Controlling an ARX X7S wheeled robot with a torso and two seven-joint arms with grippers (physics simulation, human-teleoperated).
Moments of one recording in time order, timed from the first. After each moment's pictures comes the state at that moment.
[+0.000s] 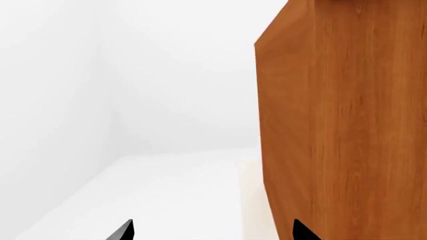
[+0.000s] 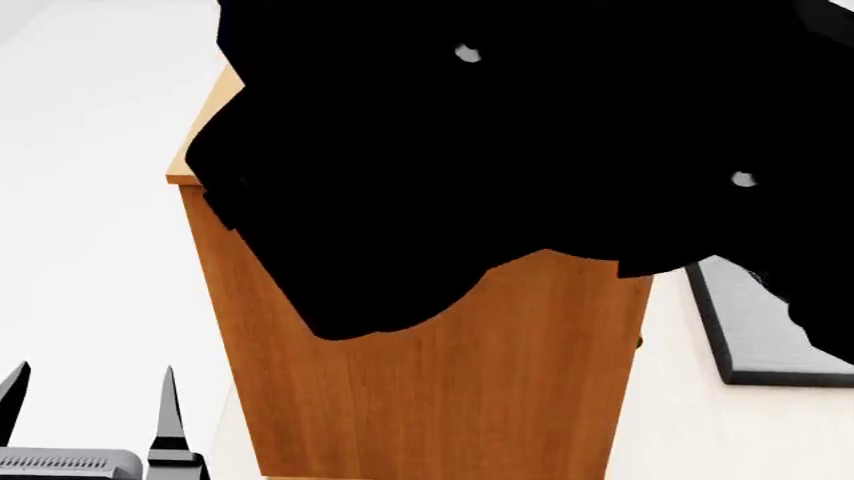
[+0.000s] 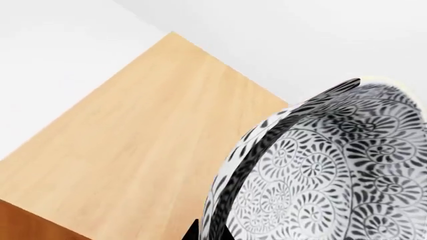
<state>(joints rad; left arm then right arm) -0.11 -0.38 0.38 0.42 -0.25 -0.28 -0.53 2.09 0.36 -1.43 0.04 2.23 0.92 1.28</state>
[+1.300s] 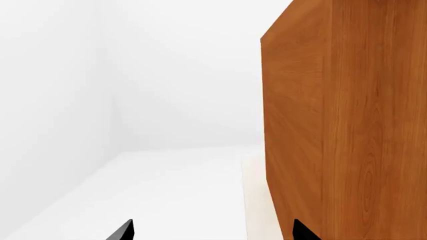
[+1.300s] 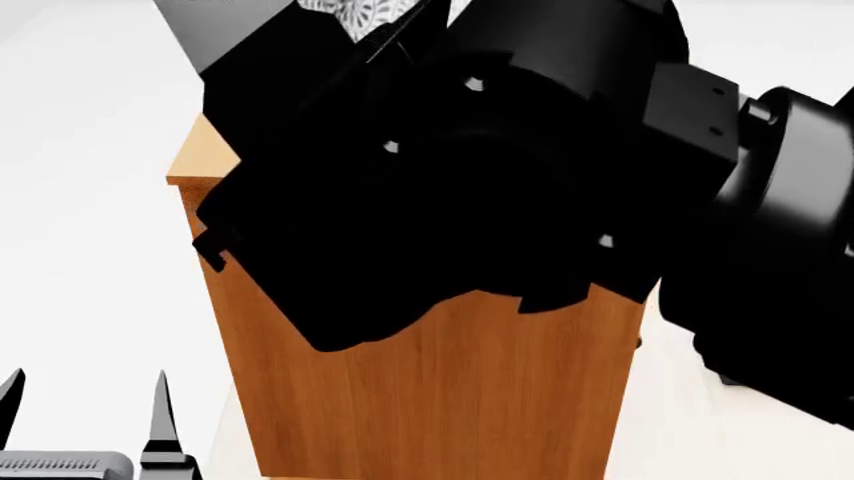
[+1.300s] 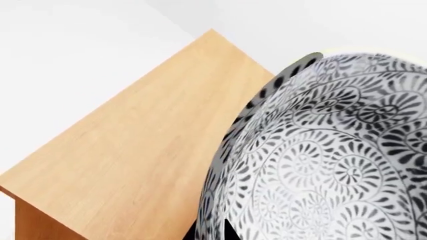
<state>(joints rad) -0.10 -0.39 0.37 0.39 -0.27 -0.24 -0.53 1.98 0.30 -1.43 0.08 2.01 0.93 1.09</state>
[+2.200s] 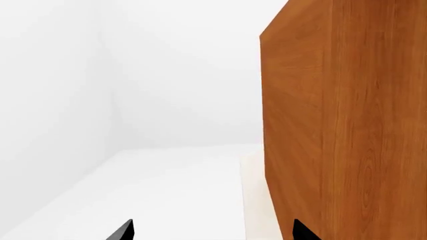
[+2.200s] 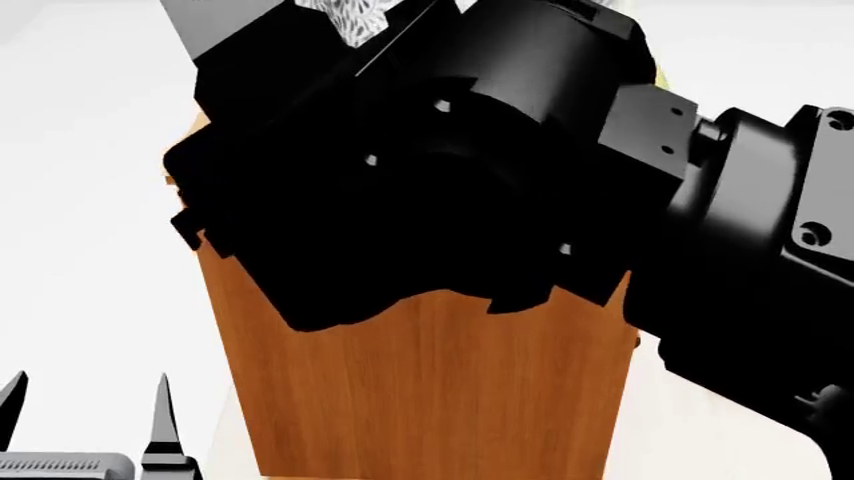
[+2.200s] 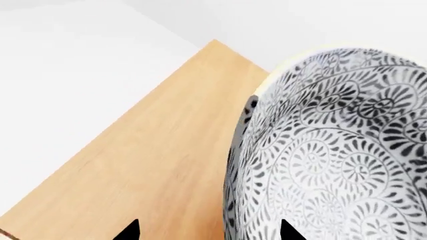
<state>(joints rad) -0.10 -0.39 0.37 0.37 -0.28 -0.23 -0.53 1.93 0.27 -1.43 0.13 1.94 0.85 1.04</state>
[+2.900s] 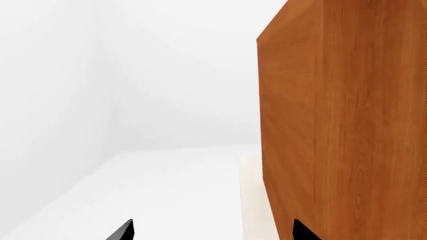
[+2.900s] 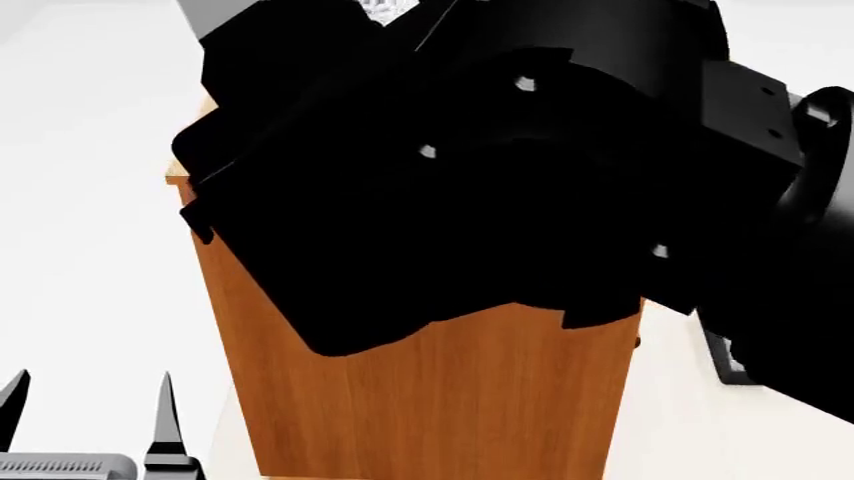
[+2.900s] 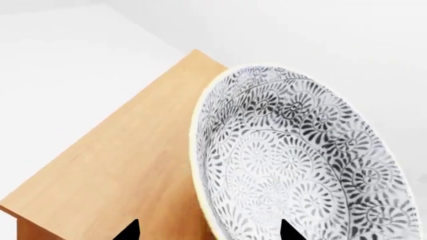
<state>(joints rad) -0.11 -0.40 0.38 0.39 -0.28 -0.23 -0.54 1.99 0.34 -1.40 0.02 2.04 0.87 1.16</state>
